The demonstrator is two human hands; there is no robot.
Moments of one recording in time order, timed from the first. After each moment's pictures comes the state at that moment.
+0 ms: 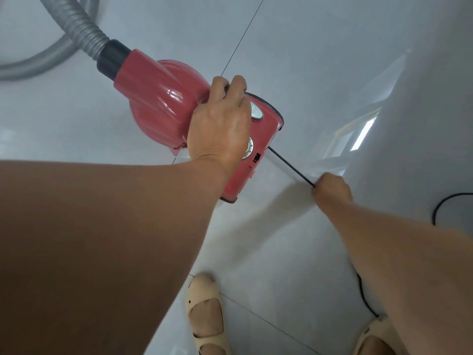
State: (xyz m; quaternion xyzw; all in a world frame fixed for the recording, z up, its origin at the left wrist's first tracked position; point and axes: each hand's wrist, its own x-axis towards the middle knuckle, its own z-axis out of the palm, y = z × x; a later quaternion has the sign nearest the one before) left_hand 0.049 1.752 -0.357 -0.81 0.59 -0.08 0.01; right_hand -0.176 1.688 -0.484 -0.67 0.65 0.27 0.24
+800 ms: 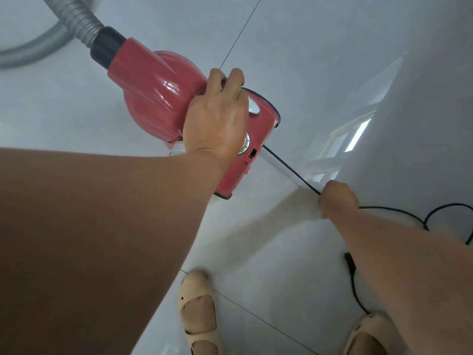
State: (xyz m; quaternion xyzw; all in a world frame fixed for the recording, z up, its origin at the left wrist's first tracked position) left_hand 0.049 1.754 -0.359 -0.80 0.59 -0.09 0.01; right_hand -0.201 1.692 -0.484 -0.67 0.63 0.35 0.21
